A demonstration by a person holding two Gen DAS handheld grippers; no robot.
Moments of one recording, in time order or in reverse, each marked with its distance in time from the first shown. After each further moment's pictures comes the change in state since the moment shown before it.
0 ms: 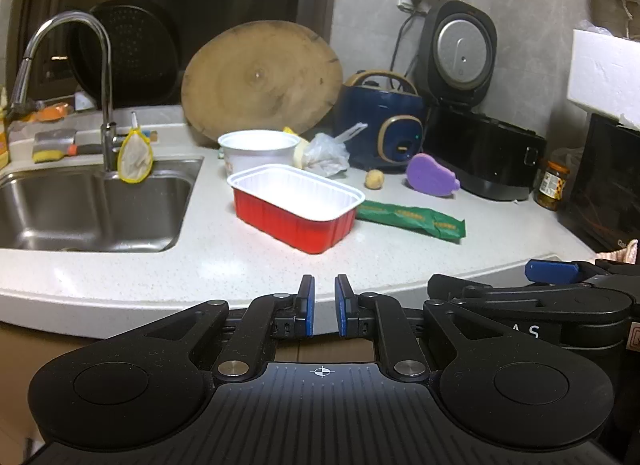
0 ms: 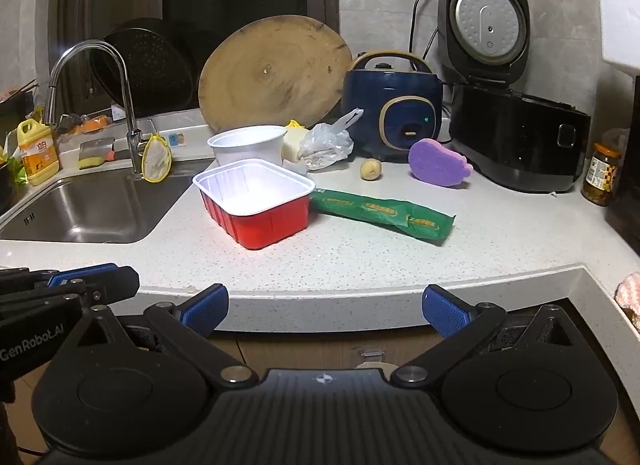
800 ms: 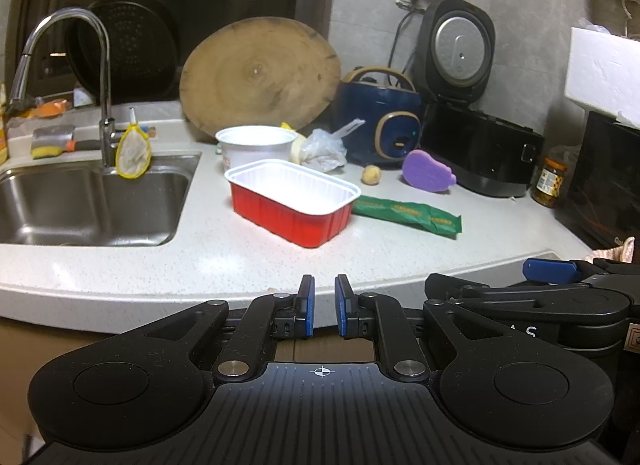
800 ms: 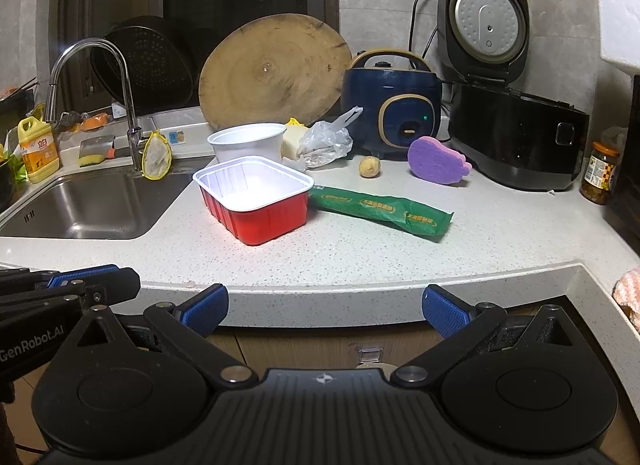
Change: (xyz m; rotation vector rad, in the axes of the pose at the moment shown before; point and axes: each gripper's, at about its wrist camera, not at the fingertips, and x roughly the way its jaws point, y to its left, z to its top) left arm -0.002 -0.004 -0.003 -0.004 0.008 -0.004; right arm -0.003 0.000 -0.005 -0.008 0.002 -0.001
